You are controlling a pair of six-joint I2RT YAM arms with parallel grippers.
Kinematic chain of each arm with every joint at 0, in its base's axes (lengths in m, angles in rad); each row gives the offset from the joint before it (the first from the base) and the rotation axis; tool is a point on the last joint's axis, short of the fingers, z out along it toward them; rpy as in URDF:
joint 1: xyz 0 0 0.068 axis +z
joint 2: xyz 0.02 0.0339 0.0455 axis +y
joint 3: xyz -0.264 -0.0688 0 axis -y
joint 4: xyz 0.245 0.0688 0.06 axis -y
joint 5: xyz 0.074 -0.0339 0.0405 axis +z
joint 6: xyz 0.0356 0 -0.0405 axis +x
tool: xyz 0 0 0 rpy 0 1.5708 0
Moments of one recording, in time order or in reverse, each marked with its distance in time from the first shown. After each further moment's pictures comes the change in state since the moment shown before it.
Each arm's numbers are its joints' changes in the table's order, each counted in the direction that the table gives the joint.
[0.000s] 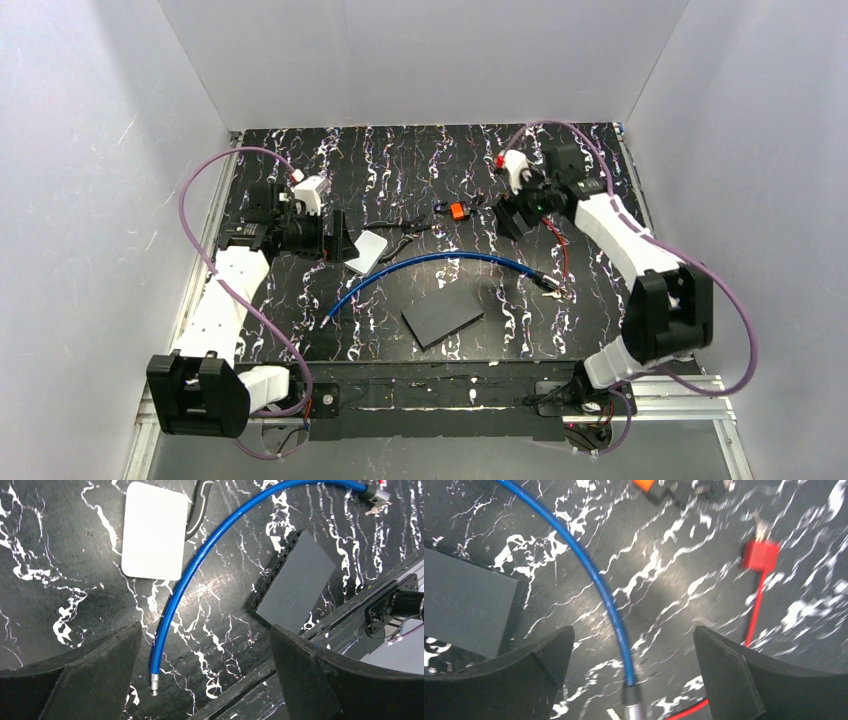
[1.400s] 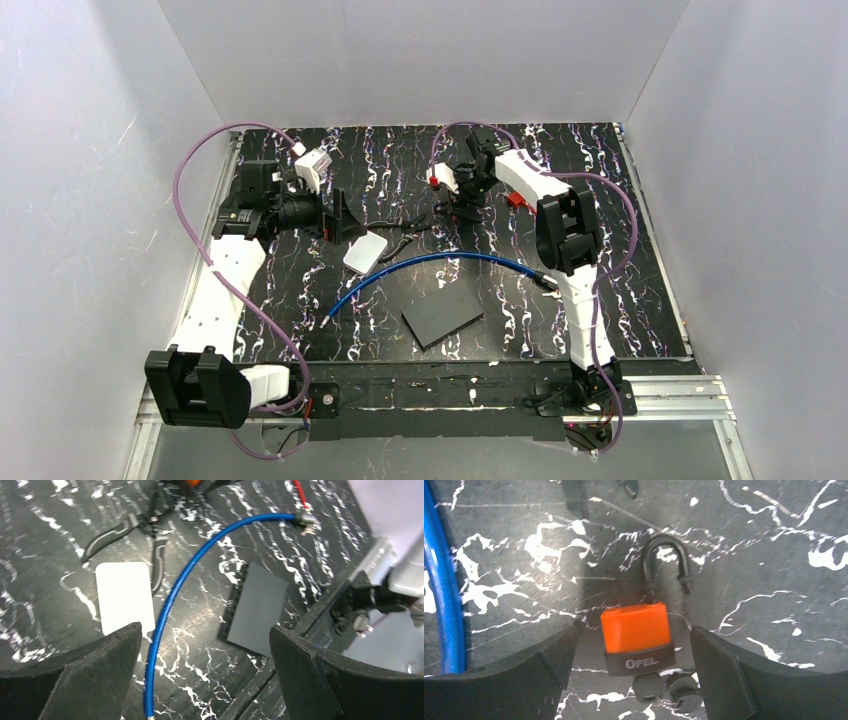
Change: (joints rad) left arm 0.000 0.040 0.129 0.071 -0.161 0.019; right arm 0.145 0.847 0.820 -0.341 0.086 -0.663
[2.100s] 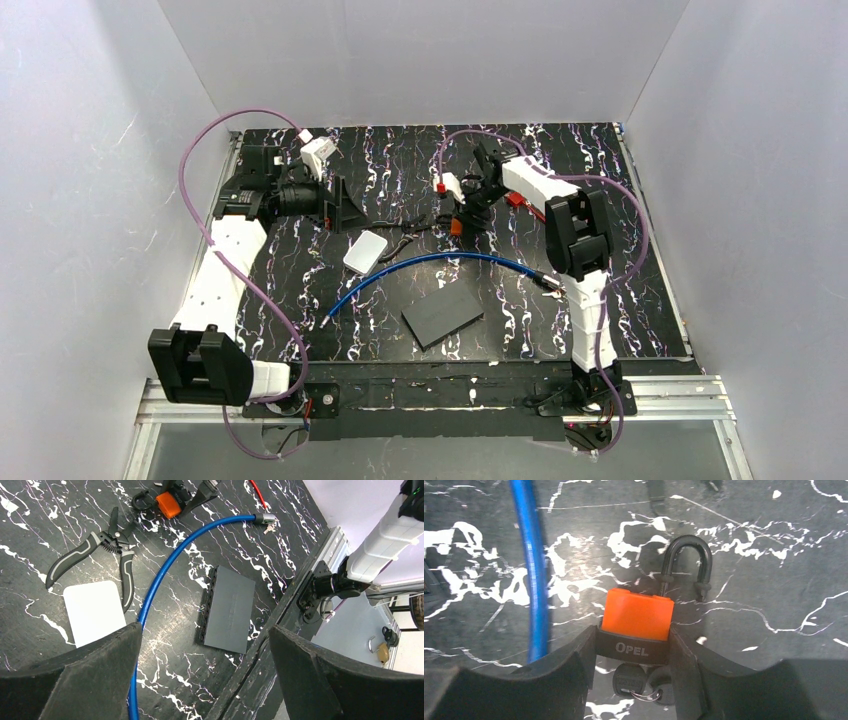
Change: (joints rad) left arm 0.004 0.104 0.132 -0.059 -0.195 0.025; right arm -0.019 -0.090 -0.174 -0.011 0.111 0.019
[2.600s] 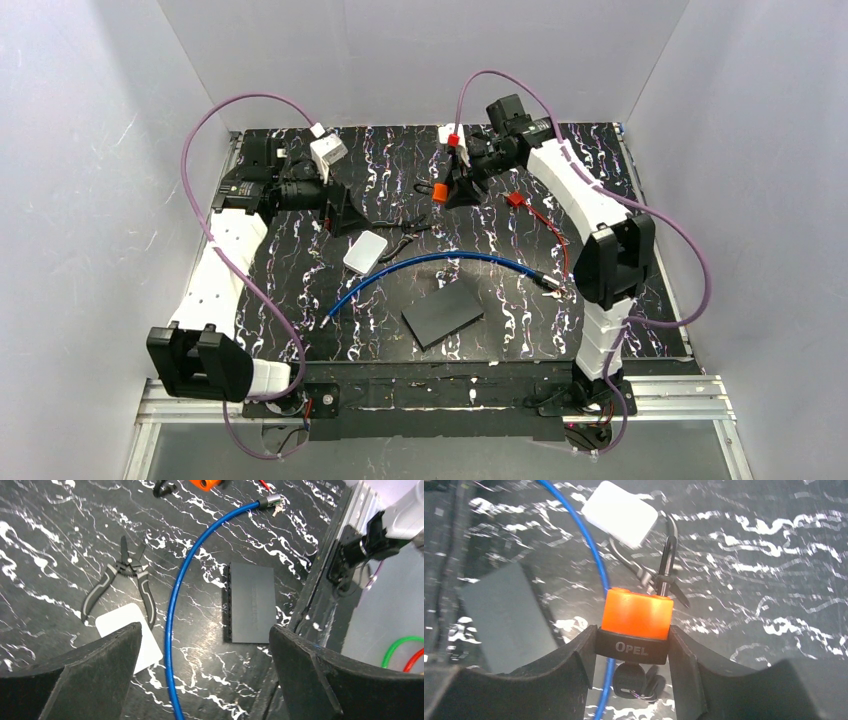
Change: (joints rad) left arm -0.023 0.027 0.084 -0.090 -0.034 0.282; right arm 0.027 -0.322 0.045 -0.047 0.257 0.217
